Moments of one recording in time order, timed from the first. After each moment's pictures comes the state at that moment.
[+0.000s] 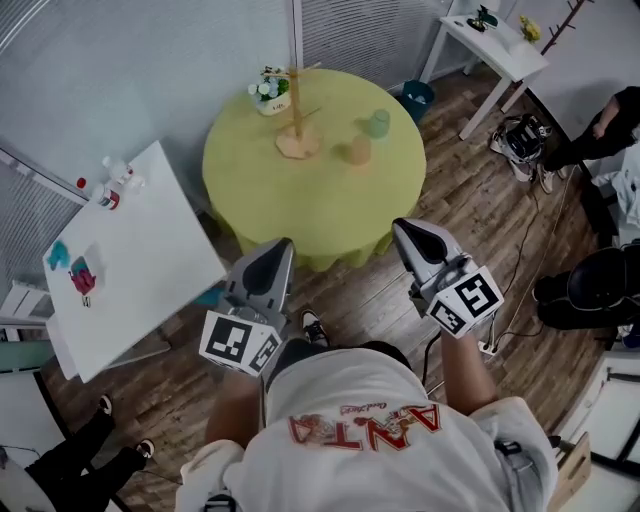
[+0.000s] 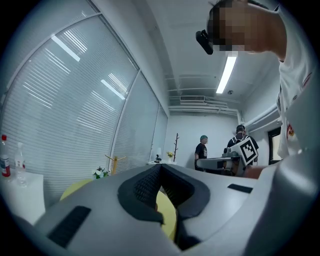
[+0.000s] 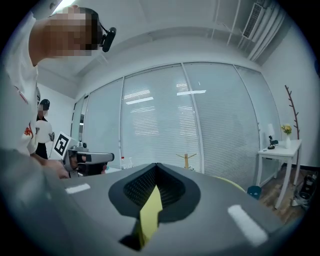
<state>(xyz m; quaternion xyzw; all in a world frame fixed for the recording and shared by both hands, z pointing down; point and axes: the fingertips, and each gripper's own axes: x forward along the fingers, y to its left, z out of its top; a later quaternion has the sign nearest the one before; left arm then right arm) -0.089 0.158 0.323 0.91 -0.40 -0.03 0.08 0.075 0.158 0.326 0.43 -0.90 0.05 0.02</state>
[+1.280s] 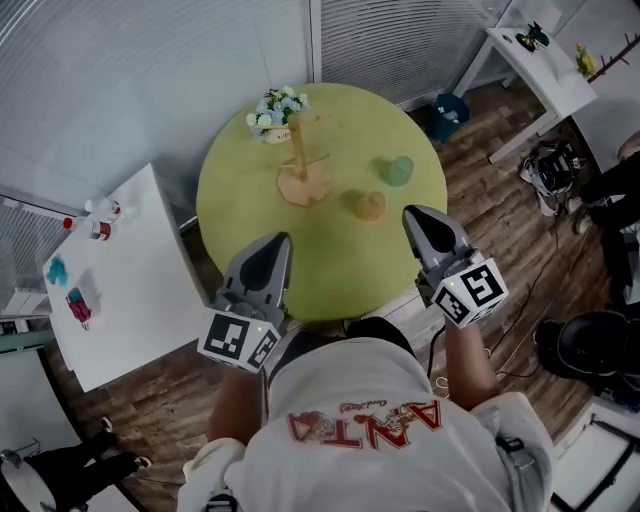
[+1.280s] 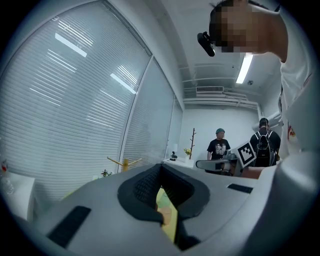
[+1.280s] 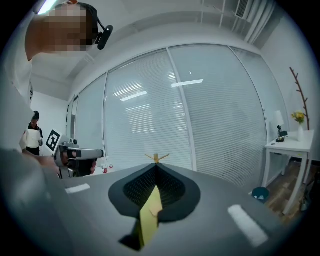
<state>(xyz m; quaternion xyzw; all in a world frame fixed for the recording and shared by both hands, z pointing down) -0.045 -0.067 0.345 0.88 -0.47 -0.01 0.10 0.141 -0.099 0.362 0.41 -0.91 0.09 0.03</state>
